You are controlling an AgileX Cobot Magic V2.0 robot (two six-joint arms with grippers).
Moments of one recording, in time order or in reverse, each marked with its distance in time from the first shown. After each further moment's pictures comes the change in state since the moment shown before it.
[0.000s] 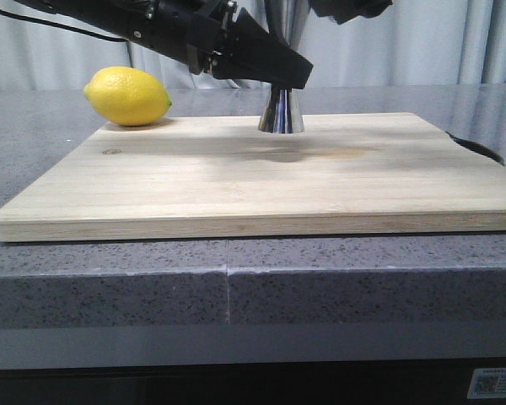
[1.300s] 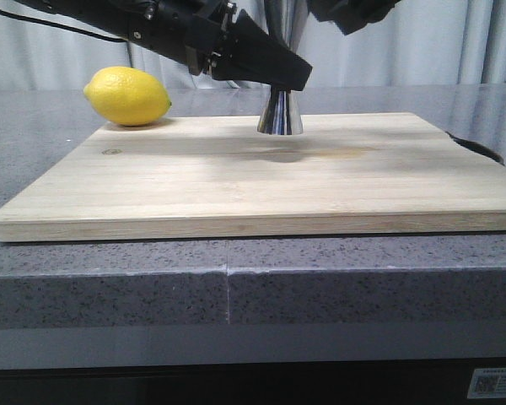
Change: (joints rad) left arm 0.000 0.000 0.000 0.007 0.000 0.000; right arm 0.004 0.000 -0.001 -0.096 0.002 0.000
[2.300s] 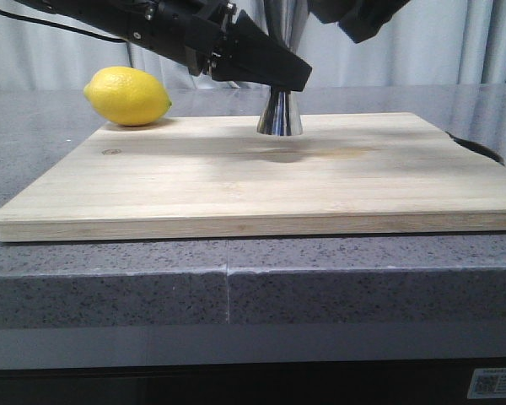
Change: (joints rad) left arm 0.000 0.000 0.000 0.003 0.000 0.000; right arm 0.000 0.000 -0.010 -0.118 0.014 0.000
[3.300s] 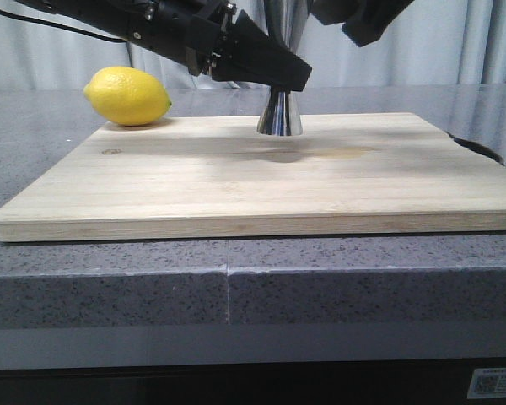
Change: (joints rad) left arm 0.000 0.000 0.000 0.000 0.000 0.000; right arm 0.000 0.000 0.000 -0.040 0.001 0.000
